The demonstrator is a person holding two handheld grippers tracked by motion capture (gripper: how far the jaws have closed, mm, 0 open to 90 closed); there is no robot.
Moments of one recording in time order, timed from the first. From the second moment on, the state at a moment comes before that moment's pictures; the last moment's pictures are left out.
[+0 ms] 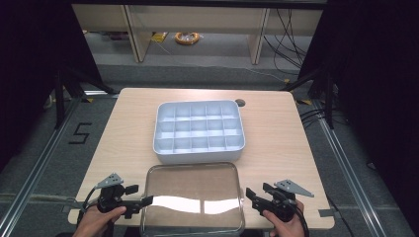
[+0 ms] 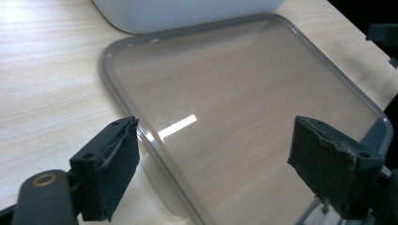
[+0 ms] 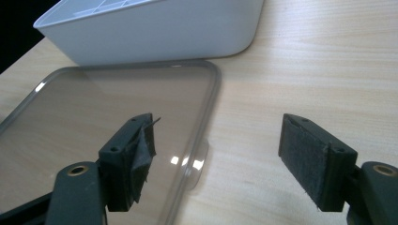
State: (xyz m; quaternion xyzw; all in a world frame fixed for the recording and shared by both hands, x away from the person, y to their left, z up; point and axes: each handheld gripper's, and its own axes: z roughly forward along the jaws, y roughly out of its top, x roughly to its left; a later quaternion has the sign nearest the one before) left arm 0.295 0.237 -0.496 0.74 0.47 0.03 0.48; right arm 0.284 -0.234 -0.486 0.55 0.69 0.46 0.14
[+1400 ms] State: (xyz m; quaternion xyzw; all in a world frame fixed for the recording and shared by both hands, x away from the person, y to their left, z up) left arm 0.264 0.246 -0.498 0.73 0.48 0.02 0.48; right arm 0.247 -0.233 -0.497 0.55 0.71 0.43 0.09
